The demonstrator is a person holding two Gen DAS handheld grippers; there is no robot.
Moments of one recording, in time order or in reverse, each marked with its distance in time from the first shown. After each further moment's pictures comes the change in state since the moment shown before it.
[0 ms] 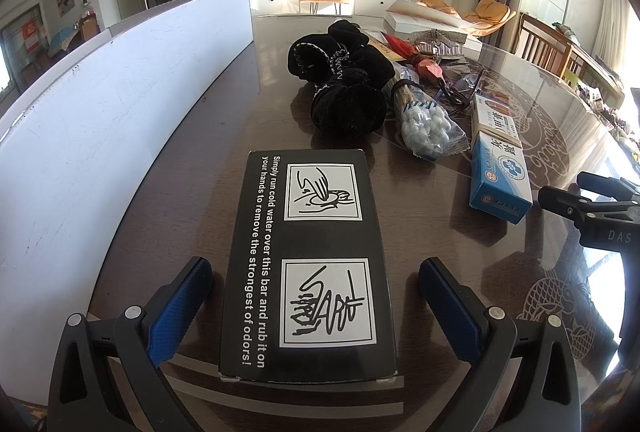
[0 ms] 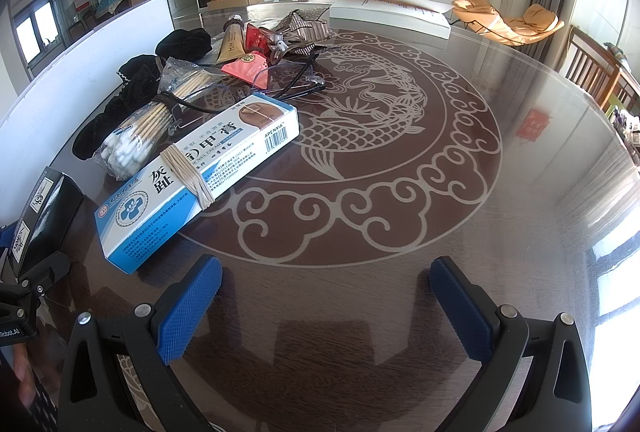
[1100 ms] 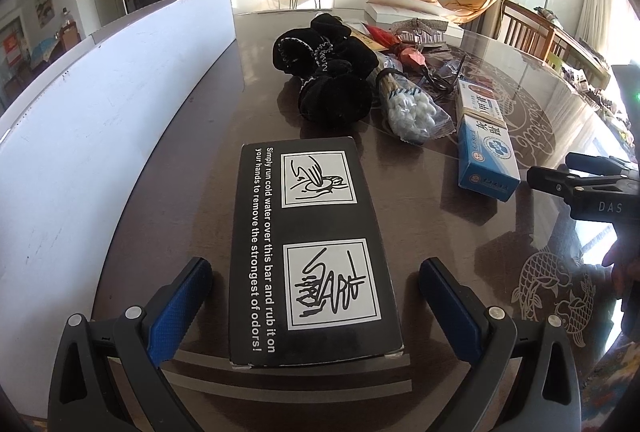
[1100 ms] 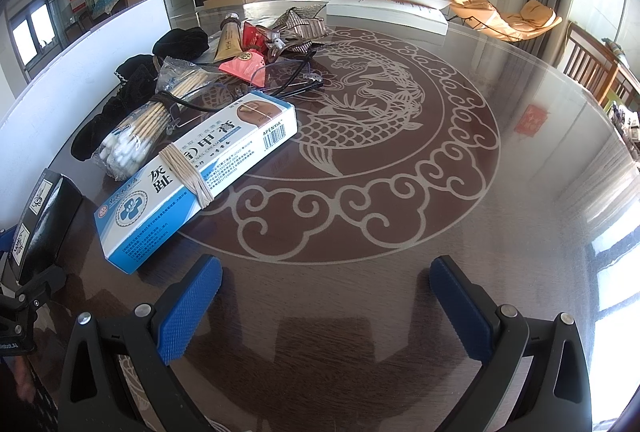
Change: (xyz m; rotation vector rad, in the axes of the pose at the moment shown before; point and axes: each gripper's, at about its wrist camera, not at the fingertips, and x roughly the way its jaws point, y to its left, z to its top) left arm -0.003 0.004 -0.003 0.072 0.035 -0.055; right arm -0.001 0.001 0.001 0.013 0.041 -0.008
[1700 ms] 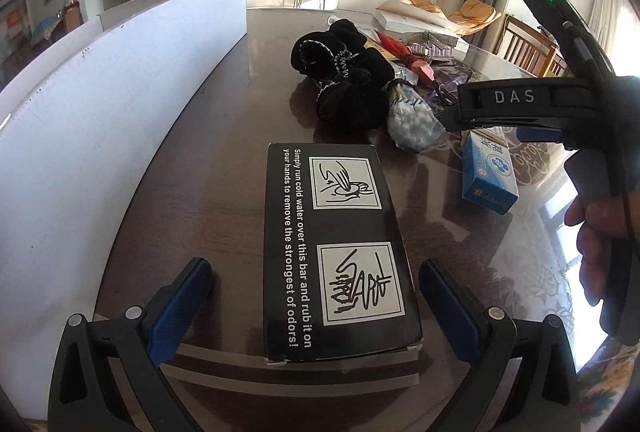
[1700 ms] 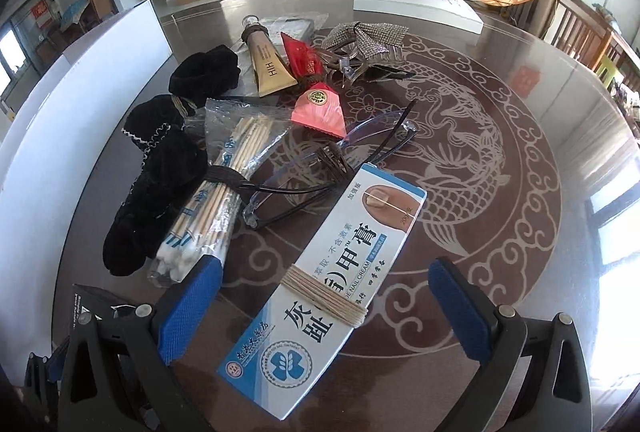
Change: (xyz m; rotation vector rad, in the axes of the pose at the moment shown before) left arm -0.003 0.019 0.000 -0.085 -0.014 -0.049; right arm 0.021 0.078 0.076 0.107 0.093 -0.066
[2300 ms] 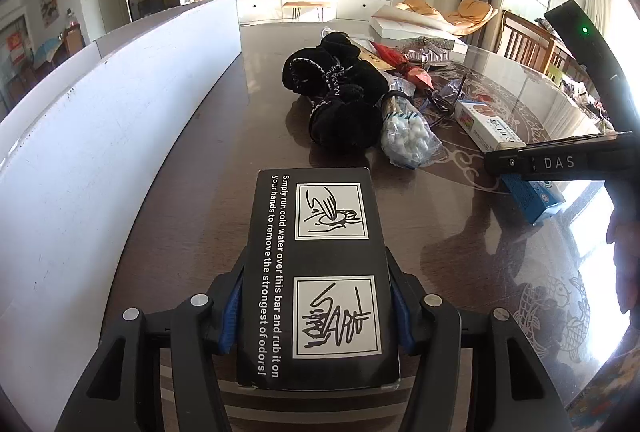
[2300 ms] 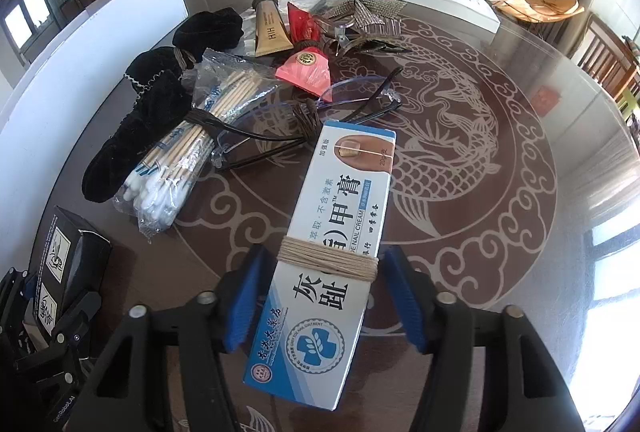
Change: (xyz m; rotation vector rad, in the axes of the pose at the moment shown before) left arm -0.001 -0.008 0.008 0.045 -0.044 0.030; right arm -0.001 -0.030 -0.017 -0.133 0.035 0.079
